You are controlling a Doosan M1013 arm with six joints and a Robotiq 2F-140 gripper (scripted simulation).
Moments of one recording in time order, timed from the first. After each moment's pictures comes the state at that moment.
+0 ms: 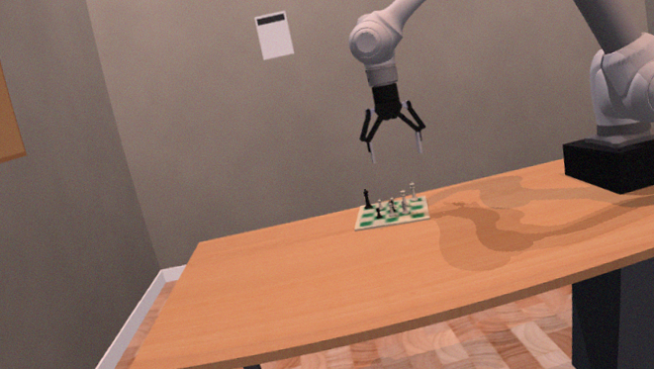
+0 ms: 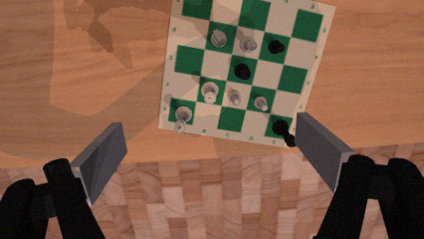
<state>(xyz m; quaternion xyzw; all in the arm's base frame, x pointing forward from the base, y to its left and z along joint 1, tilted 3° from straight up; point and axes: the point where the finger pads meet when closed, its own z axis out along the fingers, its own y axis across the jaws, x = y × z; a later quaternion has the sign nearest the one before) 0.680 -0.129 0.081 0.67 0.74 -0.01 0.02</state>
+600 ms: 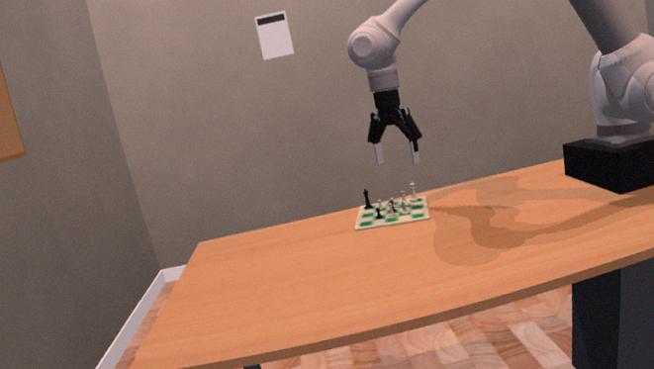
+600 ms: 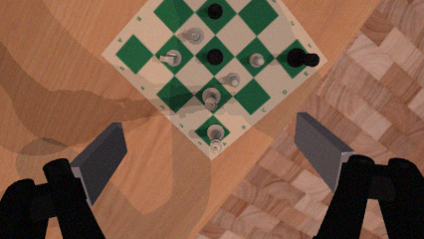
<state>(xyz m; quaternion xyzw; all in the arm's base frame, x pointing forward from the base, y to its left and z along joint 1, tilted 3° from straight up) 0.682 -0.131 0.064 0.93 0.36 0.02 0.01</state>
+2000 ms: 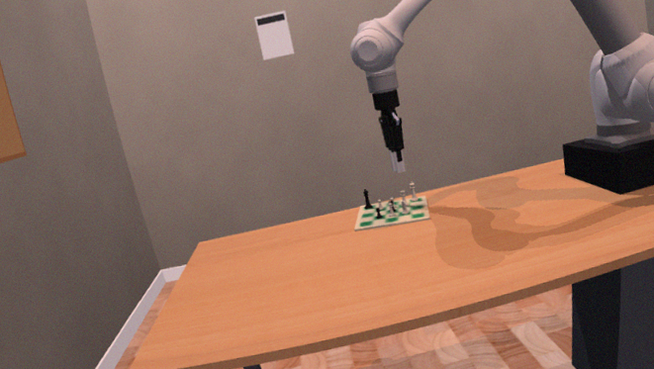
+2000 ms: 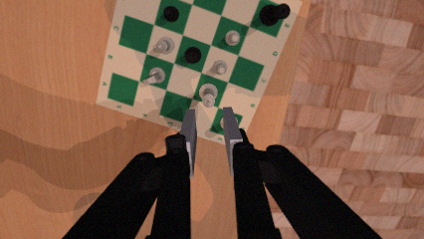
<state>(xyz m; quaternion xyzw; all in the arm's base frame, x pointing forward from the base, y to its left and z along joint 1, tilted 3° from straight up) 0.682 -0.131 0.062 0.99 0.13 0.01 0.03</state>
